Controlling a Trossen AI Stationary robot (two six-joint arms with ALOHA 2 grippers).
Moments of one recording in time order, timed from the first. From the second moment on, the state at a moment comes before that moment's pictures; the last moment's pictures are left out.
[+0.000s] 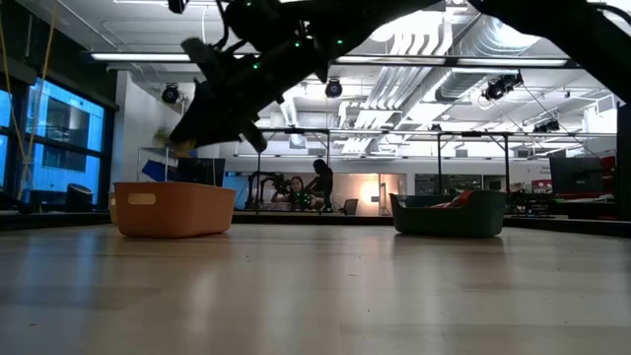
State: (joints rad) left arm 0.14 0.83 0.93 -0.11 -0.02 -0.58; right arm -0.09 2.32 1.95 -0.29 -0.16 0.31
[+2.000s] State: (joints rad) left arm 0.16 0.98 0.93 -0.34 -0.10 -0.53; right arm 0.57 1.64 0.76 -0.56 -0.28 1.28
